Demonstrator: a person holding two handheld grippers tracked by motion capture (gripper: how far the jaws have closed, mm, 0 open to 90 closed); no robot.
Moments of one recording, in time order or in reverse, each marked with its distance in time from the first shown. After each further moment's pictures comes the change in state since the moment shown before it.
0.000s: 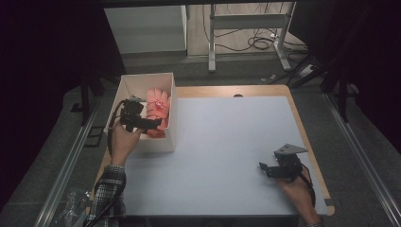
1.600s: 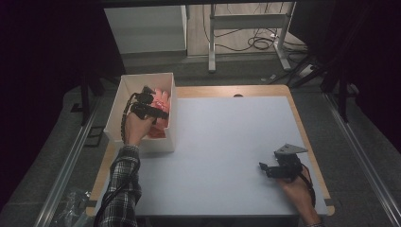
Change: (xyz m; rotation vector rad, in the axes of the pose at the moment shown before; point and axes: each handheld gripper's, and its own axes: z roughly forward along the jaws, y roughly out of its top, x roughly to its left) left arm 0.019 0.034 0.066 0.253 0.029 -0.168; right arm 0.000 0.000 0.000 -0.002 0.001 0.002
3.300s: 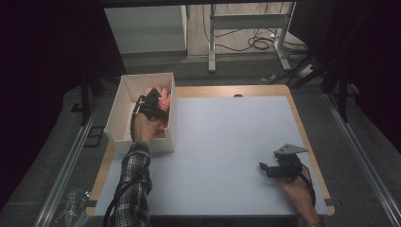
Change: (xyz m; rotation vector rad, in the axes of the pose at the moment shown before) left arm -0.002 0.013 0.048 0.169 0.086 -0.074; right arm 0.000 0.000 0.000 0.000 0.000 0.001
